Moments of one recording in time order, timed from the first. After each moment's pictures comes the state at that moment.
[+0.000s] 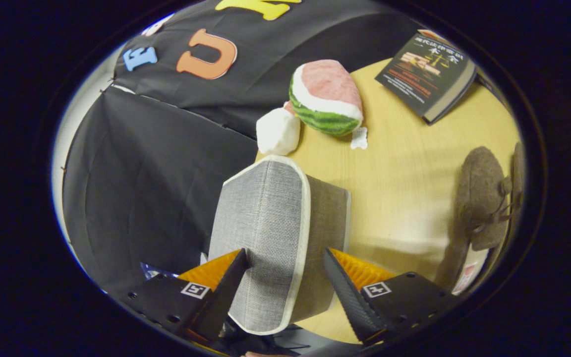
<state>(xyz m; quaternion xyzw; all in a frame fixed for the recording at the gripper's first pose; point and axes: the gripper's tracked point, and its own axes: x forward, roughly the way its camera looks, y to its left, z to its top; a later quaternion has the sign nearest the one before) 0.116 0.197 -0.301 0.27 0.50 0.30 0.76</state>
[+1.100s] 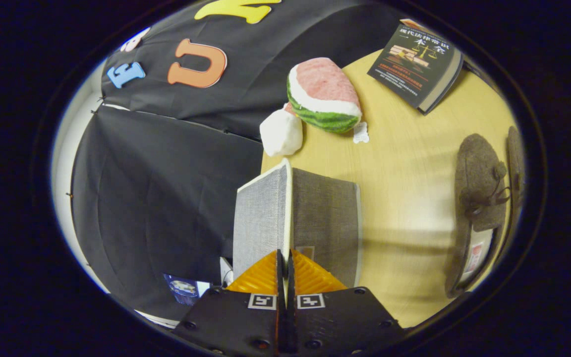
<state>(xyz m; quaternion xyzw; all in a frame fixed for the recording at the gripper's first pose) 0.106 0.201 -0.259 0.30 0.51 0.29 0.75</state>
